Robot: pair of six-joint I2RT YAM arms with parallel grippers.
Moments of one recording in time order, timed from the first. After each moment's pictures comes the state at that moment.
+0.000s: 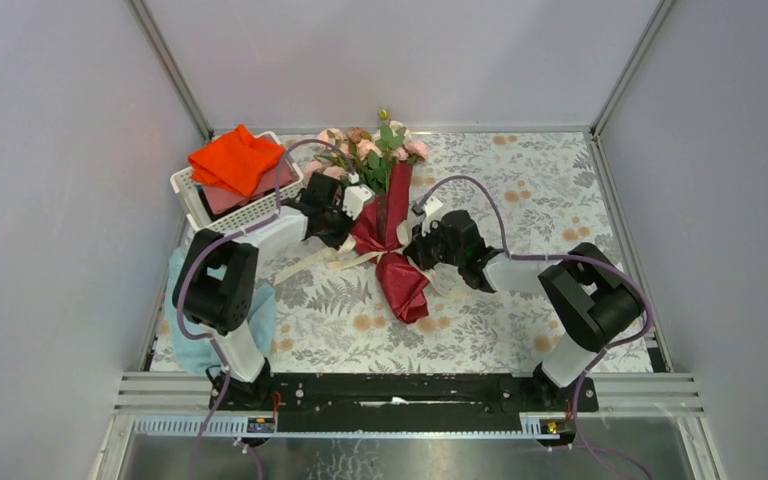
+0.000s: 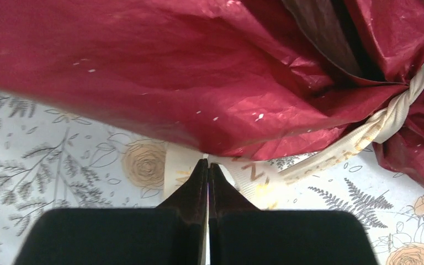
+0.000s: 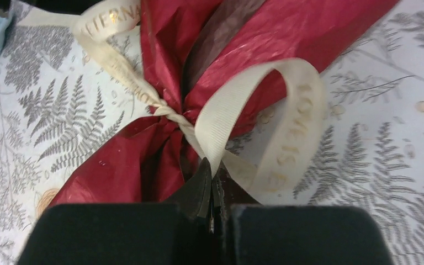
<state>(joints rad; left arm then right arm) -0.34 1.73 1.08 -0.33 0.27 0.35 0.62 1.66 0.71 0.46 -0.26 0.14</state>
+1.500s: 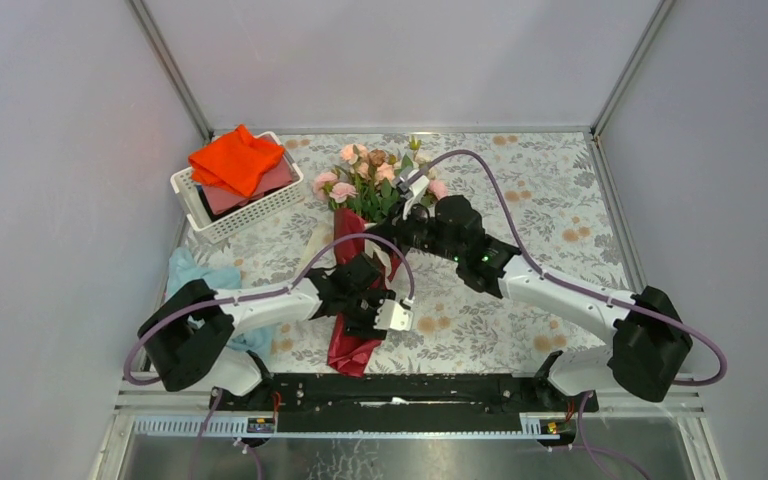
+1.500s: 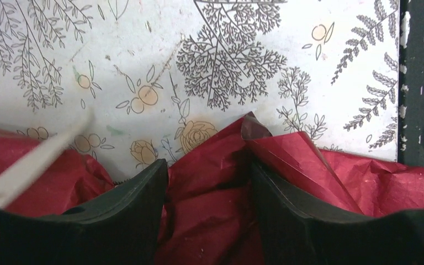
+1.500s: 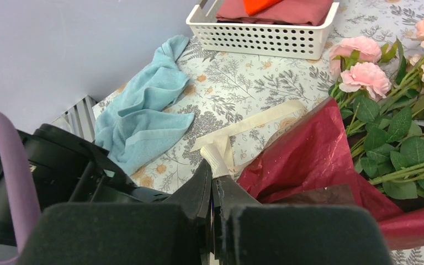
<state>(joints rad) -0.88 1.44 0.68 -0.37 0.37 0.85 0.85 1.37 0.94 0.27 -0.24 0.29</state>
